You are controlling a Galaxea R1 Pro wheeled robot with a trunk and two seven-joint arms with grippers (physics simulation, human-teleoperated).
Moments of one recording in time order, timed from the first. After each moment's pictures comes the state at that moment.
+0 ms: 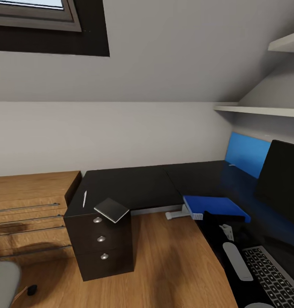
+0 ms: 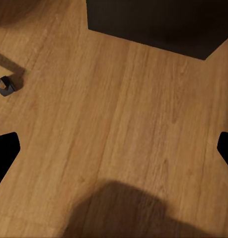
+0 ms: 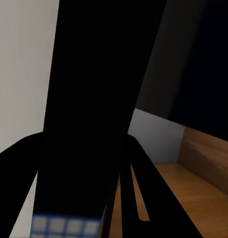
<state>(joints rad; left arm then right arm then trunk) -0.17 -0.04 0.23 -0.40 0.16 -0.15 0.09 -0.41 -0.01 -0.16 -1.02 -1.28 0.06 -0.12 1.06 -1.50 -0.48</state>
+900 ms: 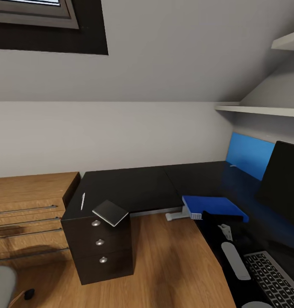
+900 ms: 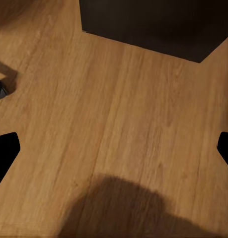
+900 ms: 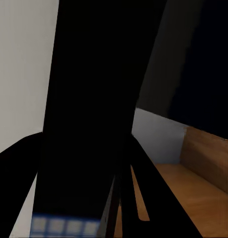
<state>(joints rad) -0.17 -0.05 0.24 -0.39 0.15 -0.16 0.09 -0.42 0.00 -0.16 -1.01 -1.27 0.06 -0.11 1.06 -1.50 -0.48</state>
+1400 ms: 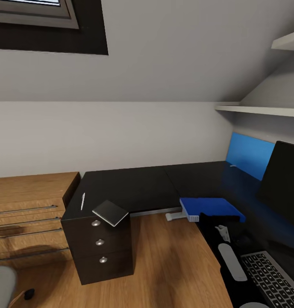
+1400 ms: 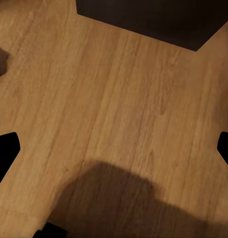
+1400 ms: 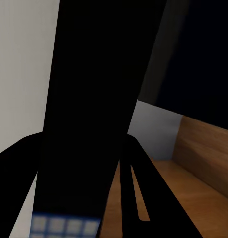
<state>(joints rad) -0.17 -0.08 0.26 -0.36 0.15 -0.17 0.09 -0.42 0.02 -0.17 -0.99 -1.20 0.08 -0.10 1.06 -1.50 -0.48</state>
